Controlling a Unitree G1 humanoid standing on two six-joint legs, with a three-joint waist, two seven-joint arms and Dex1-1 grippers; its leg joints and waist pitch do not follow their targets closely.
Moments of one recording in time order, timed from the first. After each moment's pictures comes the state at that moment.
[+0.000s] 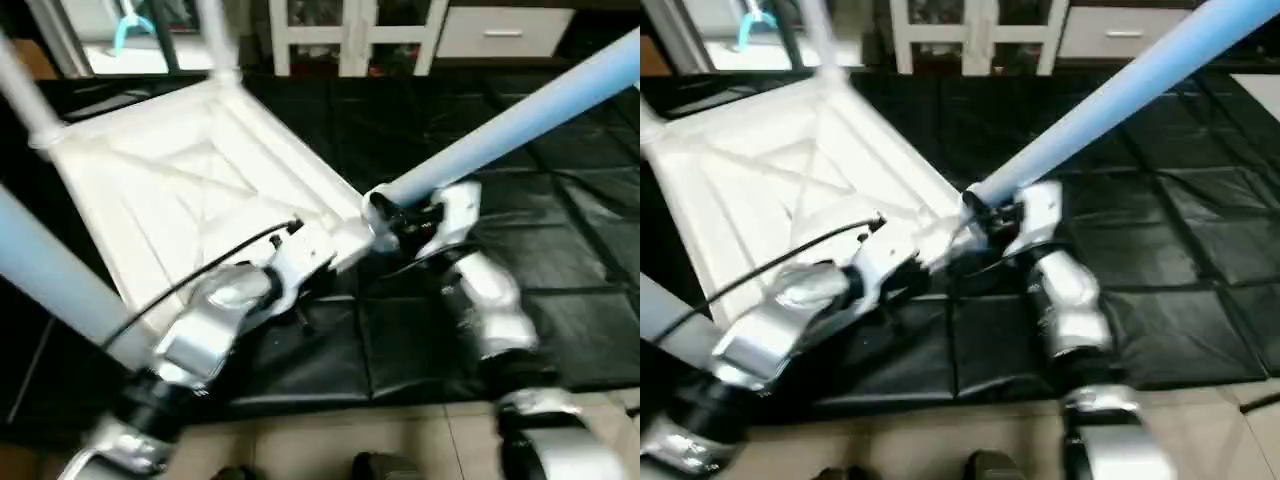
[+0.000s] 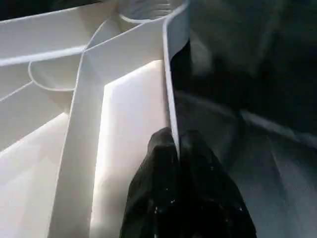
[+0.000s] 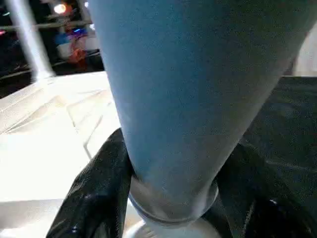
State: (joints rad) left arm -0.43 0.38 -0.37 0.04 0.09 0.41 -0.79; right arm -0.60 -0.21 -0.08 0.68 0.31 -0.11 0.72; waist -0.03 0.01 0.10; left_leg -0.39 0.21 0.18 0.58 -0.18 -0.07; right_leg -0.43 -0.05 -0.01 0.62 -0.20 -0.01
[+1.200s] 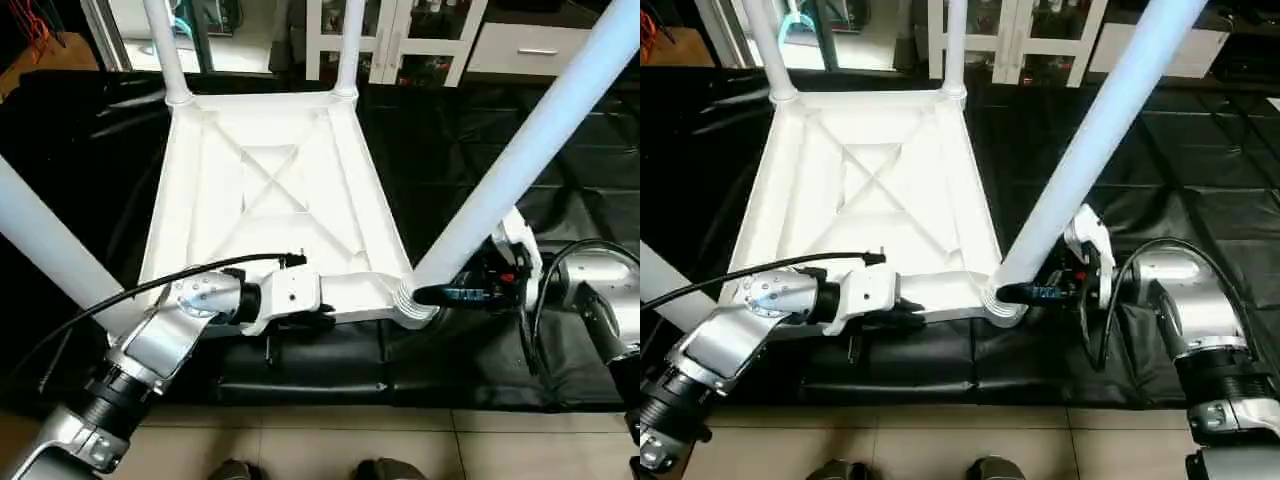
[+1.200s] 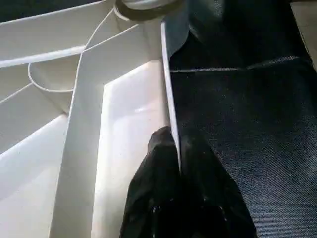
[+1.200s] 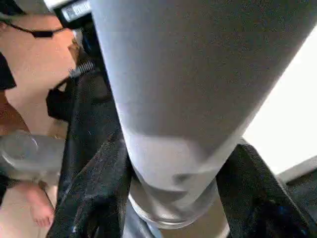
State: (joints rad) left arm -0.46 0.49 -0.44 0.15 0.04 0.11 -1.07; right arm -0.50 -0.61 0.09 0.45 0.35 0.17 1.43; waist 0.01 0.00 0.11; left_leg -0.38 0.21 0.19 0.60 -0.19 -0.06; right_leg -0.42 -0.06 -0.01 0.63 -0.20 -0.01
